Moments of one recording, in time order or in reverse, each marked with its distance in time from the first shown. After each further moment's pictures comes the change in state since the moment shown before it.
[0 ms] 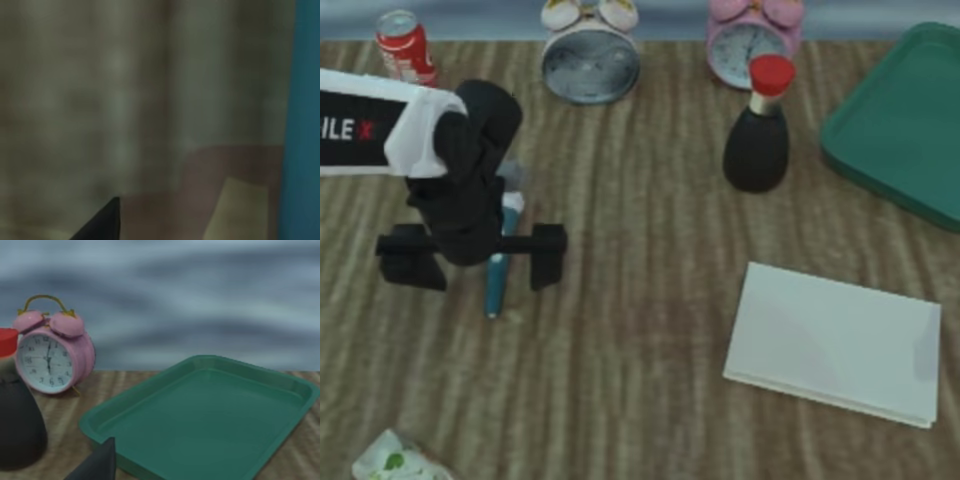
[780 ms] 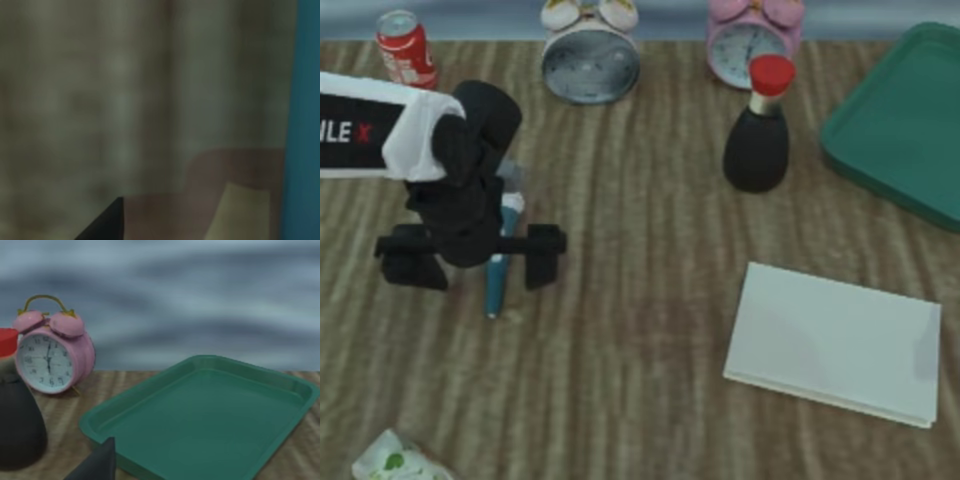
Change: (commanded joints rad) left arm 0.001 0.033 -0.022 0.047 0.000 0.001; right arm 0.000 0.000 0.000 0.000 0.000 0.000
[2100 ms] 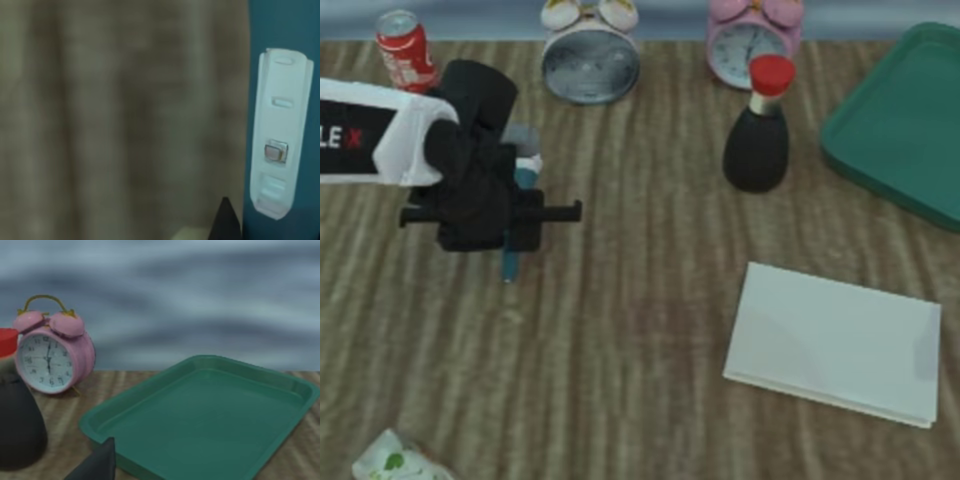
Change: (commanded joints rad) left arm 0.003 -0.102 -0.021 0.191 0.070 0.059; right arm 0.000 0.000 0.000 0.000 0.000 0.000
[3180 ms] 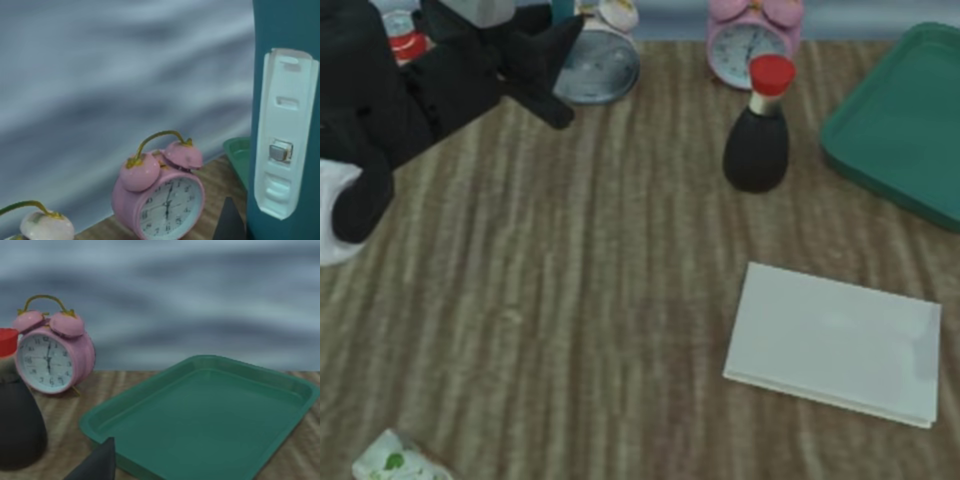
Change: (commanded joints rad) left arm 0.048 -0.334 -0.352 1.211 0.474 0.256; right arm 0.000 0.000 0.000 0.000 0.000 0.000
